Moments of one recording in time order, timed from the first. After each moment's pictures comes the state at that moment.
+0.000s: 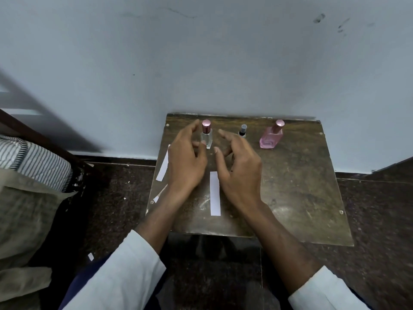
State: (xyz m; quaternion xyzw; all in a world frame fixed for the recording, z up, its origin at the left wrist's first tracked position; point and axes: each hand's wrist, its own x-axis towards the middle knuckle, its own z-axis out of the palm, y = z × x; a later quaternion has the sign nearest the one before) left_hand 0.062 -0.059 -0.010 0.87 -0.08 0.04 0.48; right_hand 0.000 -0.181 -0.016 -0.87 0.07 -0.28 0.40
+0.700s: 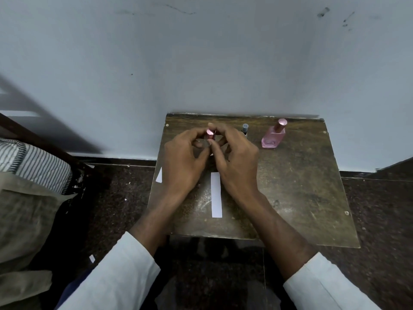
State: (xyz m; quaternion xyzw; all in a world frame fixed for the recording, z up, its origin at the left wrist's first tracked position) left_hand 0.067 -0.047 -0.012 0.87 -0.16 0.06 0.46; right_hand 0.022 -0.180 -0.013 -0.85 0.02 -0.30 0.44
